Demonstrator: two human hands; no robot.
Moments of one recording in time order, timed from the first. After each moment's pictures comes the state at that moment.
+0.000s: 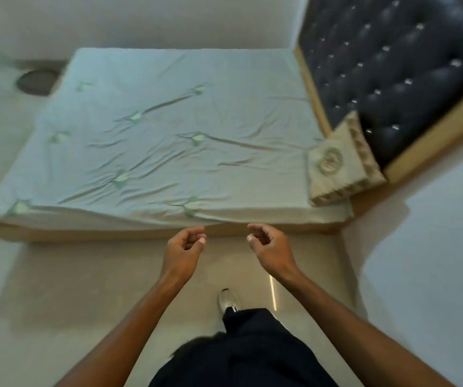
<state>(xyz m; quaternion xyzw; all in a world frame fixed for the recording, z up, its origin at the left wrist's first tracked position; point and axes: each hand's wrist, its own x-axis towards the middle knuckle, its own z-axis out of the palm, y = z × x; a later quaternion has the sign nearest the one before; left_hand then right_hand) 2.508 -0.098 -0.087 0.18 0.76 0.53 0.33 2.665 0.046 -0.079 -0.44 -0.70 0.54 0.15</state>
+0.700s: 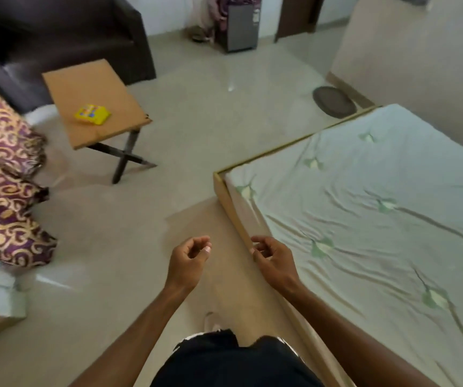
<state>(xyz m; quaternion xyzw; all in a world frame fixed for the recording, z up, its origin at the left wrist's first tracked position) 2.145 -0.423 -0.103 -0.26 0.72 0.64 -0.01 2.096 -0.218 -0.085 0.03 -0.86 0.49 -0.14</state>
